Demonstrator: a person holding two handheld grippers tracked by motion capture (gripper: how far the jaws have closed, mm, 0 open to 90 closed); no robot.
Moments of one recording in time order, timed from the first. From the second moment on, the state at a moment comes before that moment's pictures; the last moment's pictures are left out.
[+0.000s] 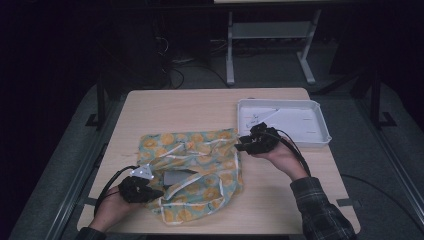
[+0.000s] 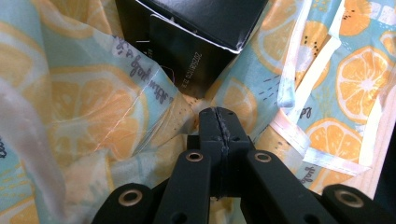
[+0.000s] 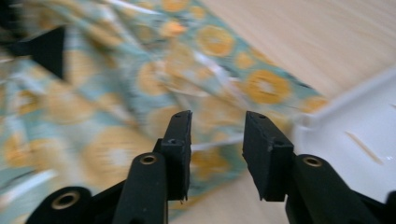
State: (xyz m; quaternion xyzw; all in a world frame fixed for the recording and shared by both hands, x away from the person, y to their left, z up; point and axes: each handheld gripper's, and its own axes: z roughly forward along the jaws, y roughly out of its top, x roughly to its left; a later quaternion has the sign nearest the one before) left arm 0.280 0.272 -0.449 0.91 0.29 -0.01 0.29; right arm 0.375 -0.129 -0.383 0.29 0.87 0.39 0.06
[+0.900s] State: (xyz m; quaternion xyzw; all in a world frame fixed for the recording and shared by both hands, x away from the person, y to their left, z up) left arm 0.279 0.272 -0.449 0.92 0.28 -0.01 0.29; right arm 0.337 -0.067 -0.398 0.13 0.92 0.36 0.00
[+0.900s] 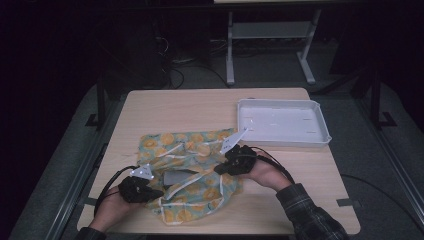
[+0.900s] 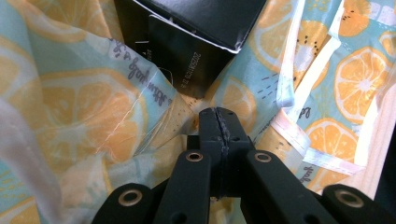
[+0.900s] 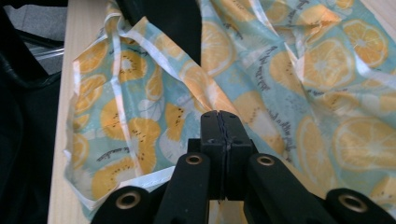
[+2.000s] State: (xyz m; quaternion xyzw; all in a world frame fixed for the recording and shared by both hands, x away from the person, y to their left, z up) left arm 0.275 0.265 -0.446 0.92 0.26 -0.01 0.29; right arm 0.293 -0.084 -0.451 0.14 0.94 0.30 -0.04
